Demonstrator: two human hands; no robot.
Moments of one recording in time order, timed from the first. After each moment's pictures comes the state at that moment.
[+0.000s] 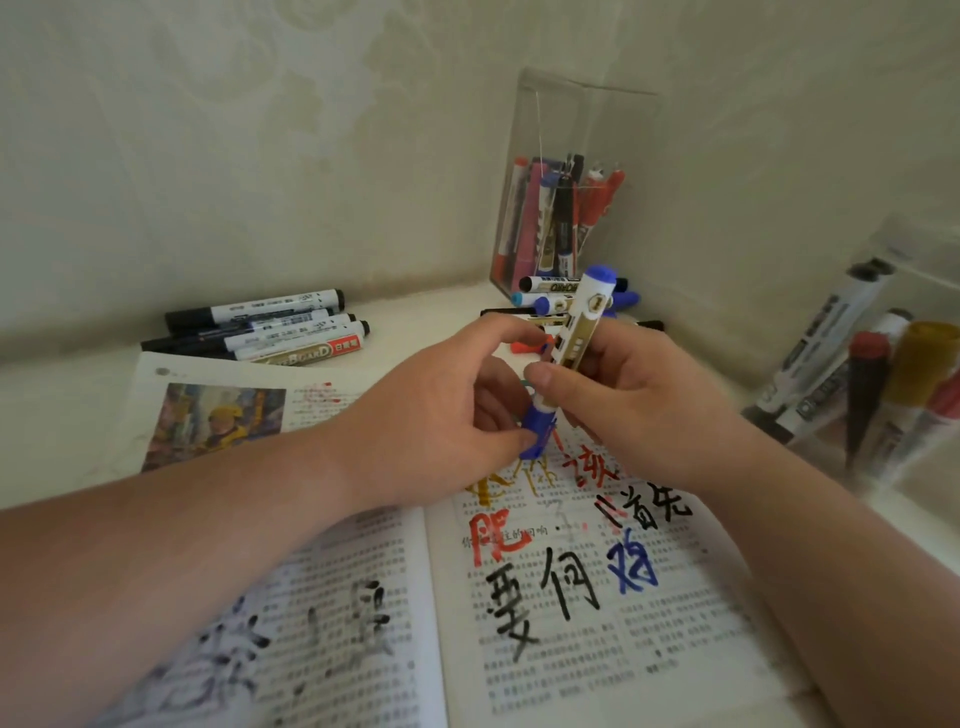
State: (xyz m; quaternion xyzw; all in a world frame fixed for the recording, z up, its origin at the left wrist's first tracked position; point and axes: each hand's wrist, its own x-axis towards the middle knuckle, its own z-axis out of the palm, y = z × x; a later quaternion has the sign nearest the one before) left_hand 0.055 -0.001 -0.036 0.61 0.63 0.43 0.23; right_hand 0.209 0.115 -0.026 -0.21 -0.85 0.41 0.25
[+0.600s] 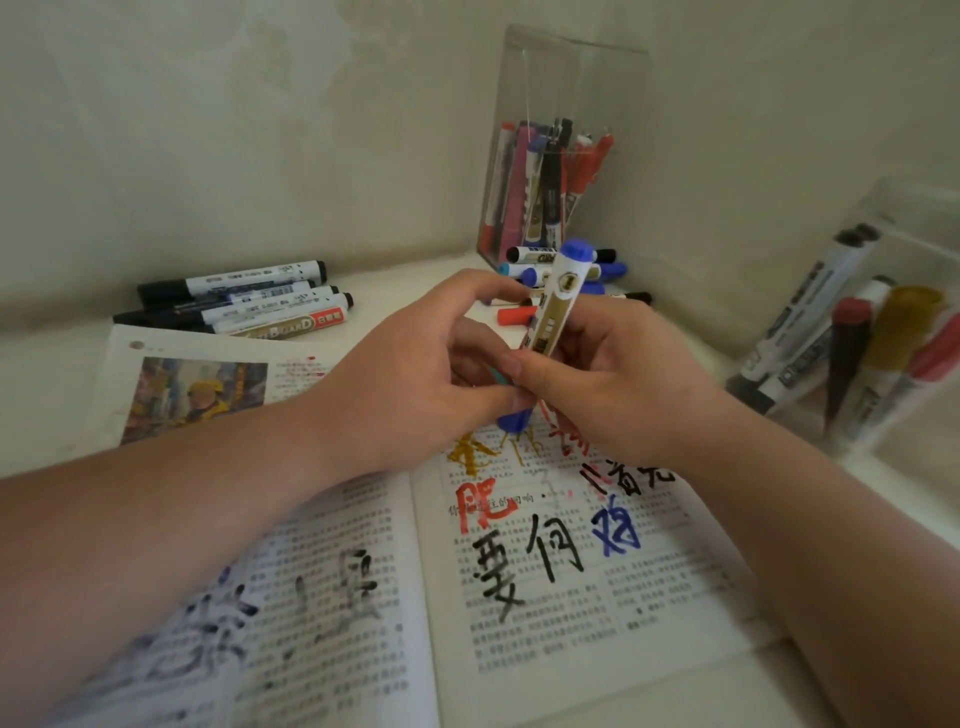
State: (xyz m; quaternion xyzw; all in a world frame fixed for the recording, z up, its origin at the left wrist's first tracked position) left_hand 0.054 -0.002 -0.036 0.59 0.60 0.48 0.24; right_hand 0.208 0.106 -0.026 -0.21 -0.87 0.38 0.24
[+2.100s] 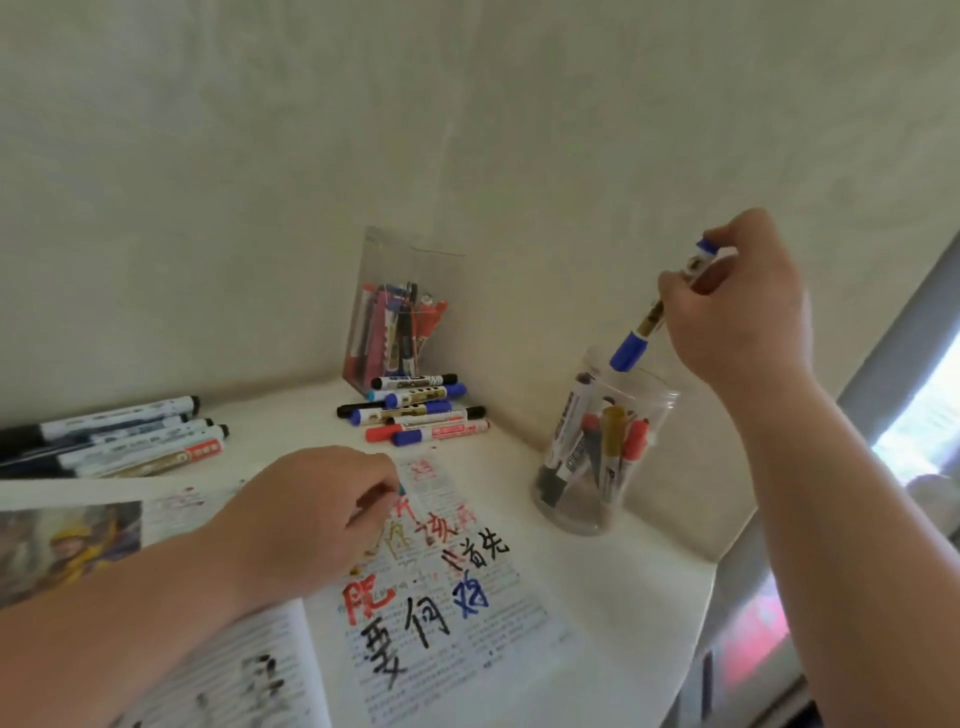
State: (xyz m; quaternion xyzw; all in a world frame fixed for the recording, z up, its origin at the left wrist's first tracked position) left_hand 0.050 -0.012 -0.030 0.74 0.62 0.26 0.01; right_hand 0.322 0.113 0.139 -0.50 -0.69 -0.08 0.52
